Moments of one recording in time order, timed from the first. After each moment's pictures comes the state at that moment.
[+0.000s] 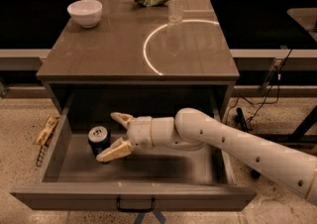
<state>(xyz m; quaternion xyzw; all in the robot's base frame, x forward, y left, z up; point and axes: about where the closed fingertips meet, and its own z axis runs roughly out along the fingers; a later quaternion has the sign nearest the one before) 0.504 0.148 0.683 -0.52 0.58 0.42 0.47</state>
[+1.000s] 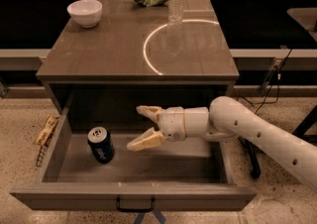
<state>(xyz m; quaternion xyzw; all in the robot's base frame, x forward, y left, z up) 0.510 0.060 0.713 -0.52 0.59 0.42 0.46</state>
